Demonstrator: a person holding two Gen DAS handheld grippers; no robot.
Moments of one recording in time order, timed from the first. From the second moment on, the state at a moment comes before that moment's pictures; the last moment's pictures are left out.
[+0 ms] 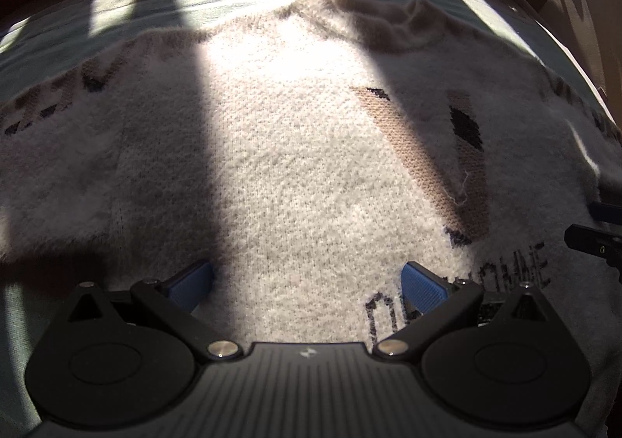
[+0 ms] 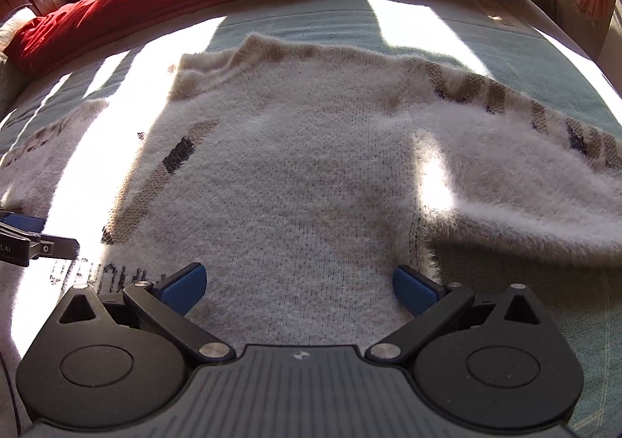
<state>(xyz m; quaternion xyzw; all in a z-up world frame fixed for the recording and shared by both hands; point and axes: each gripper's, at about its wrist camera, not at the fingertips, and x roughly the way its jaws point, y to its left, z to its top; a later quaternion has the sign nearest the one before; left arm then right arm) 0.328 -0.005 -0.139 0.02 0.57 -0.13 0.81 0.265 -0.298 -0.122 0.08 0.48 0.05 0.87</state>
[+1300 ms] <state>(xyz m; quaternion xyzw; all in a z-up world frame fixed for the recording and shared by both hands) 0.365 -0.154 -0.112 0.11 0.53 -0.21 0.82 0.272 -0.577 -0.126 0.28 0.38 -0.18 0.86</state>
